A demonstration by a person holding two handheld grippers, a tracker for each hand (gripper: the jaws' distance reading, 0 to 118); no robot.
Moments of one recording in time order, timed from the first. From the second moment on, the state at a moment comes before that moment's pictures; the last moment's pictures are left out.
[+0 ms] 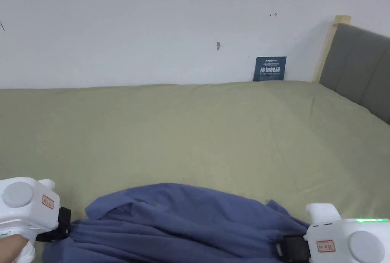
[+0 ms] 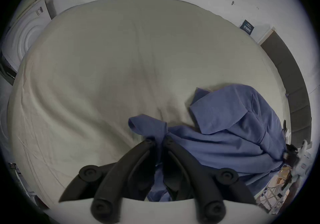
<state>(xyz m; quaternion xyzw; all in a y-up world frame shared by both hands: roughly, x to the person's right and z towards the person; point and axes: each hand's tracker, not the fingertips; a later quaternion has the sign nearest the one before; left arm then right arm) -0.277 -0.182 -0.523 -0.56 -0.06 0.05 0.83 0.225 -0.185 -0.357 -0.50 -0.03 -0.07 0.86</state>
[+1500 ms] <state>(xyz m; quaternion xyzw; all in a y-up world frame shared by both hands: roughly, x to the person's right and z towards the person) -0.379 0.141 -0.543 -0.16 -0.06 0.09 0.98 0.167 0.117 -0.521 -0.09 0.04 -0.02 0.99</state>
